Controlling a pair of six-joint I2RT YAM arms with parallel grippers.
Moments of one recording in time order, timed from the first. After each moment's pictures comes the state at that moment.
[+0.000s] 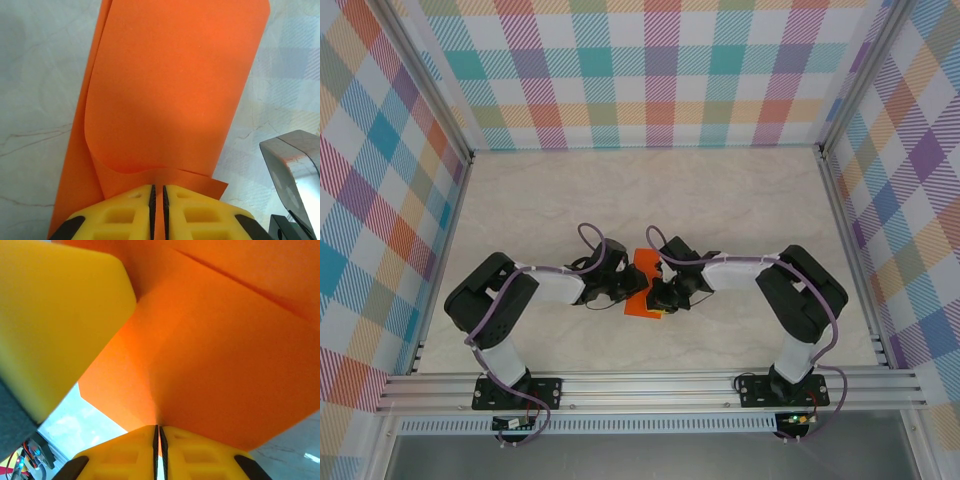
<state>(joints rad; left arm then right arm) -0.68 1.72 0.71 0.17 0.32 -1.07 0.76 1.76 0.87 -0.30 -0.52 0.80</state>
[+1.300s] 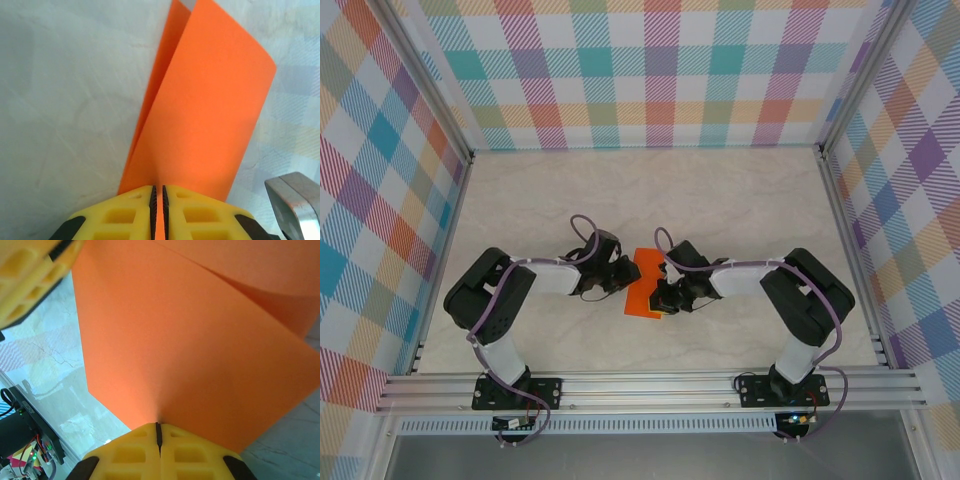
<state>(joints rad) -0.58 1.75 0.76 0.12 0.32 -1.00 0.74 1.73 0.77 -0.15 -0.57 0.81</state>
